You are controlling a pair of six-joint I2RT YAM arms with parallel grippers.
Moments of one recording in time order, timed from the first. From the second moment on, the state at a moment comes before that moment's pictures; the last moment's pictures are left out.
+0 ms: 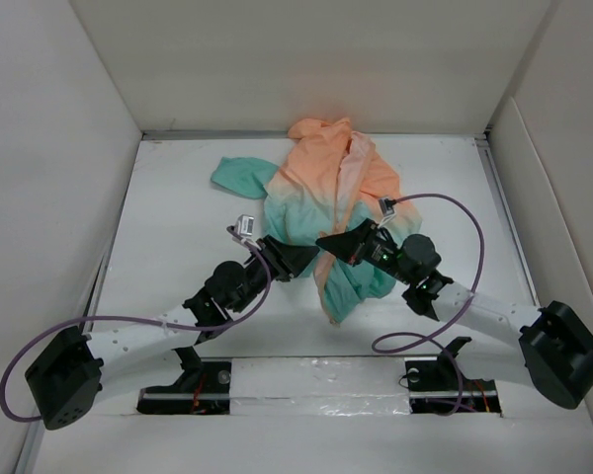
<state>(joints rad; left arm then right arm) -0.93 0.95 0.36 0.63 -0.18 -1.03 0.69 1.17 0.45 0.84 -0.27 1.05</state>
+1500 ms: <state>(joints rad) -0.95 0.82 0.36 0.50 -0.16 -0.98 0.71 1.02 0.42 0.67 -0.24 0.94</state>
